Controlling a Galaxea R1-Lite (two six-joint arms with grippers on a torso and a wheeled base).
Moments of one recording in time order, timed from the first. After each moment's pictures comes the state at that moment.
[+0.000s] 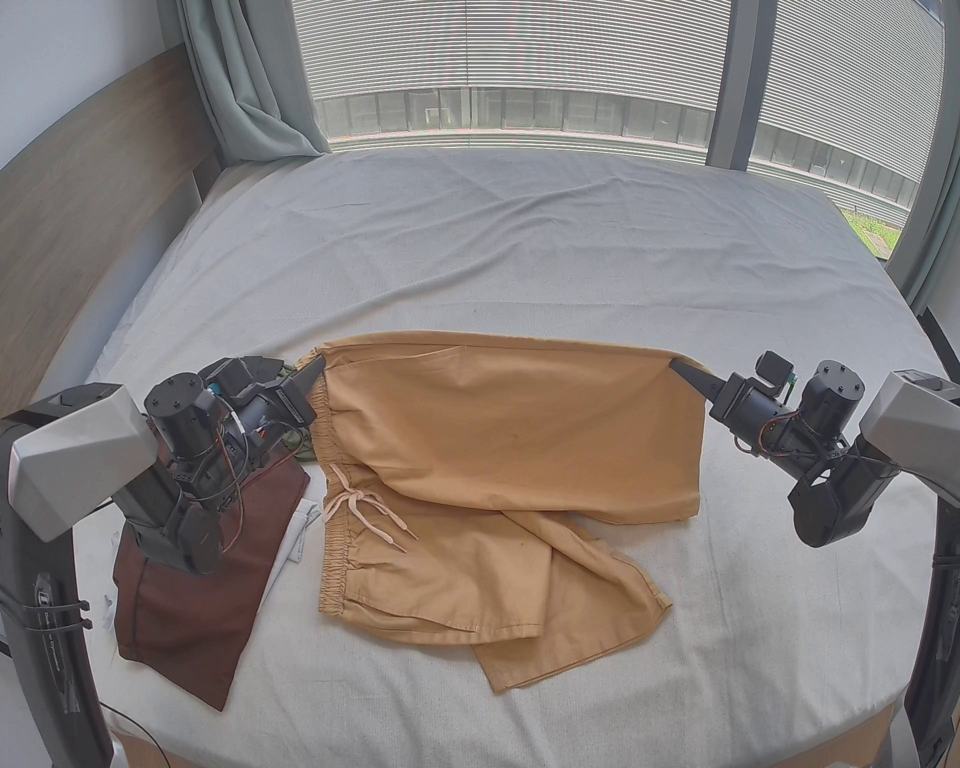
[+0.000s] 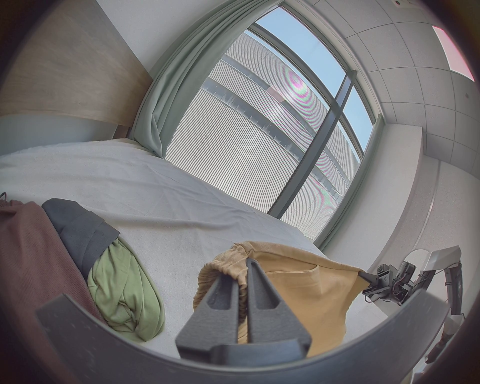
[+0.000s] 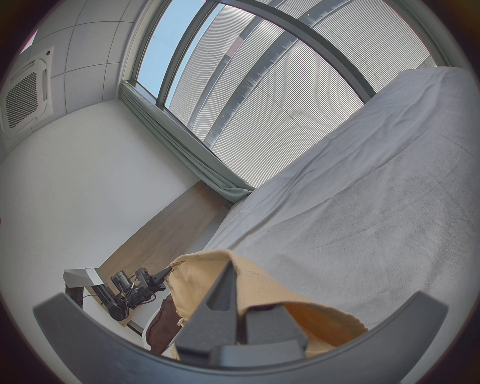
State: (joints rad) left arm -0.13 2.28 -0.90 -1.55 -0.30 -0.47; right arm 0.11 2.28 -0.92 -1.54 0.60 0.67
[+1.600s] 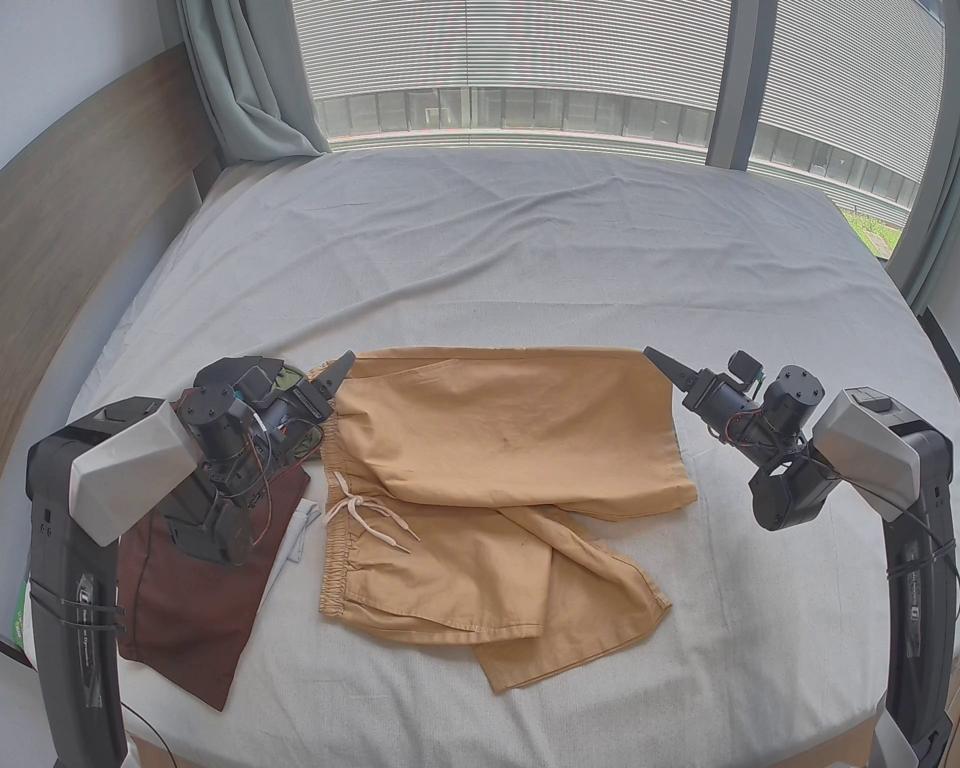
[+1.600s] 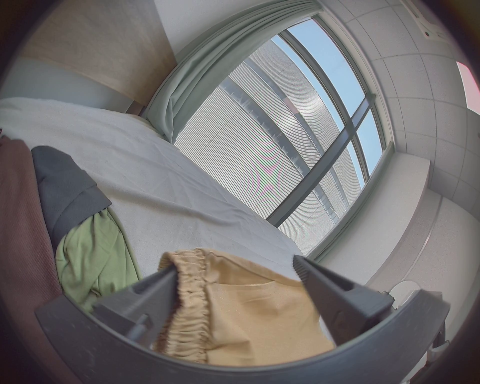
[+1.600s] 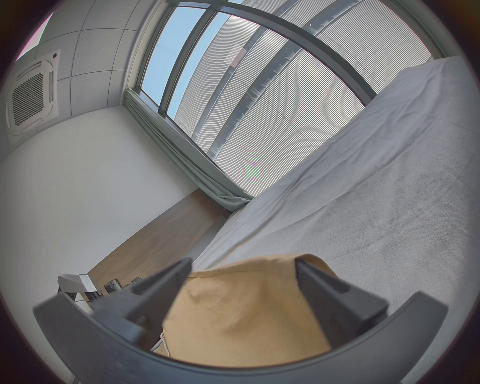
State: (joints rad) left arm -0.14 2.45 -1.10 -1.55 -0.29 -0.65; right arm 0.09 2.54 -1.29 -1.53 0.58 0.71
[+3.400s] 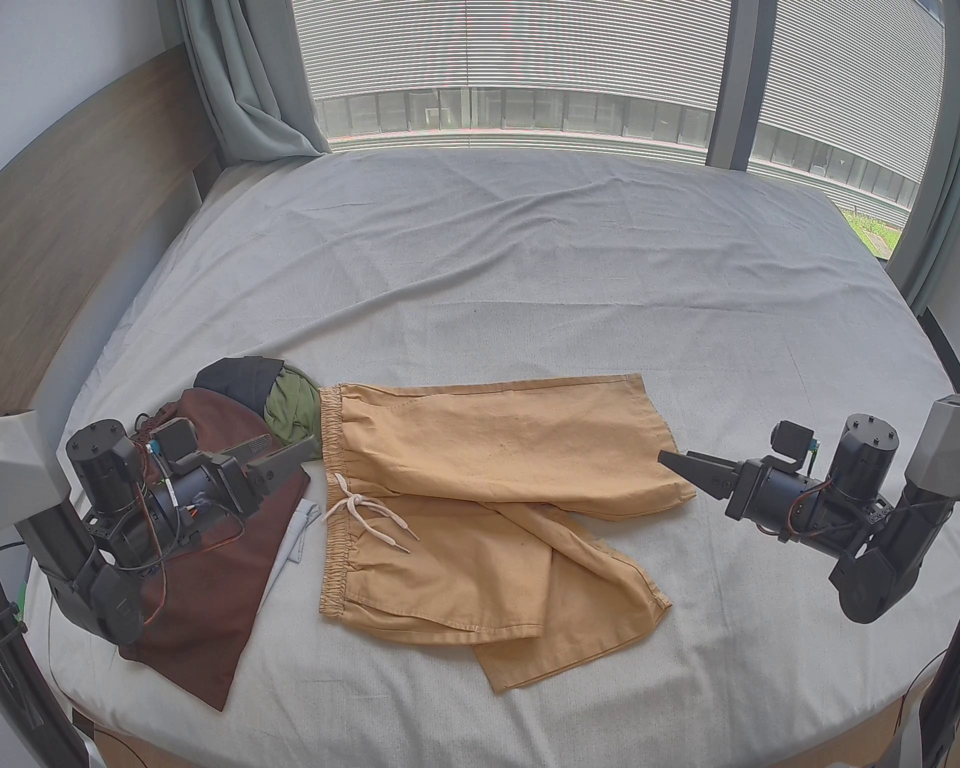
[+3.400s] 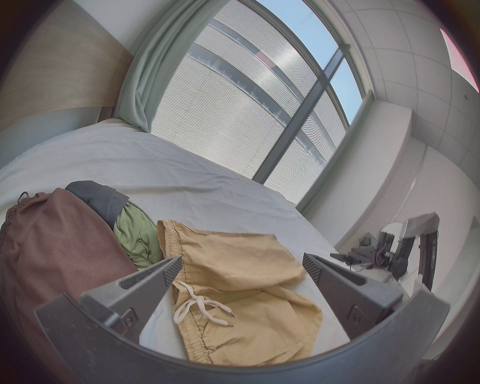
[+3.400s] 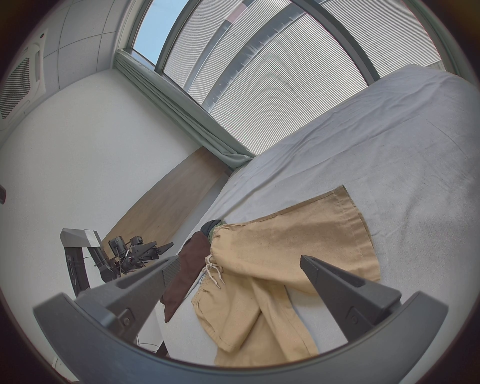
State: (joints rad) left arm -0.06 1.99 -0.40 -1.55 -0.56 -0.36; right arm 0.20 2.04 -0.43 -1.54 0.59 0.50
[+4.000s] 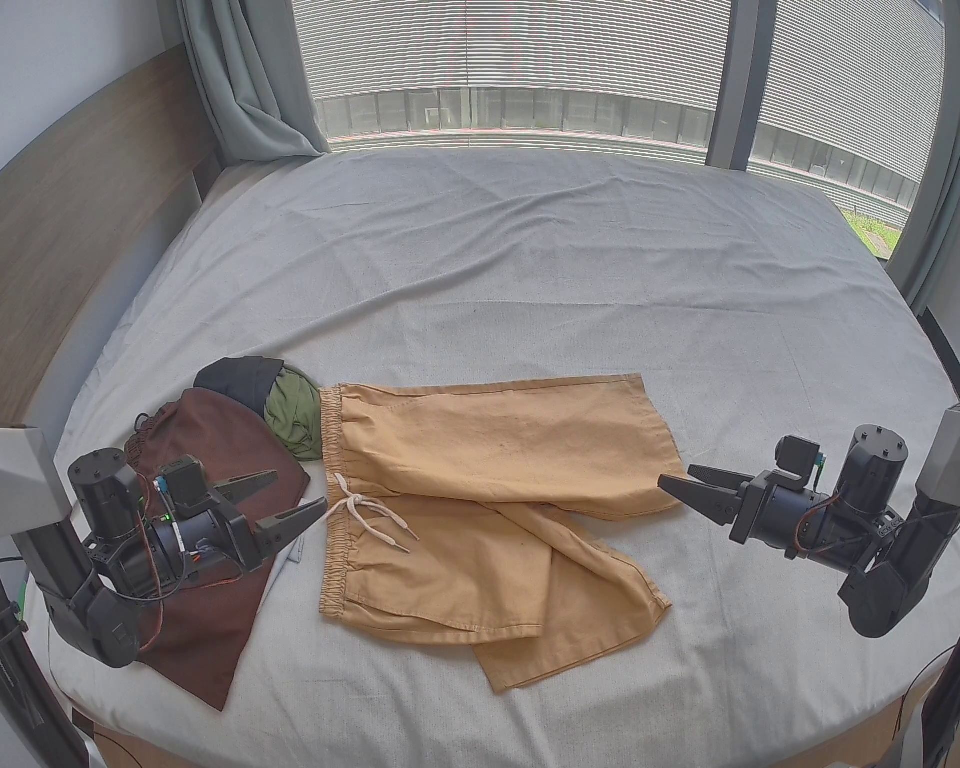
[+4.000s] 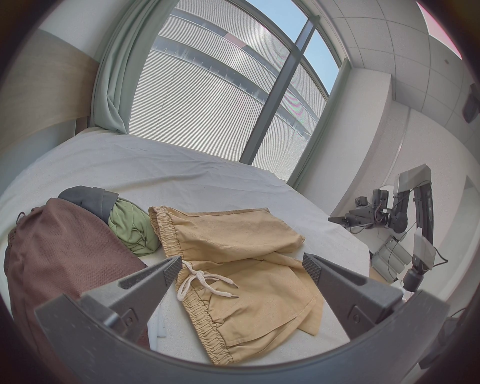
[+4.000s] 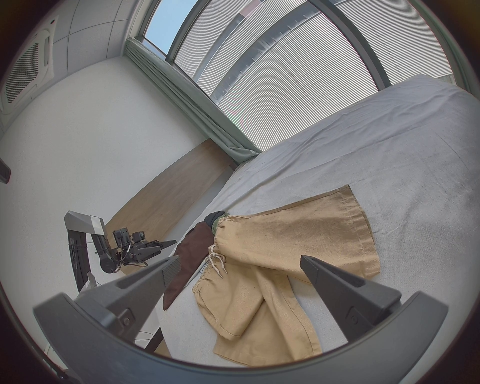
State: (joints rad) left arm -0.05 2.00 -0.29 -1.55 -0.65 -0.12; right arm 0.22 1.99 -0.35 -1.54 0.60 0.41
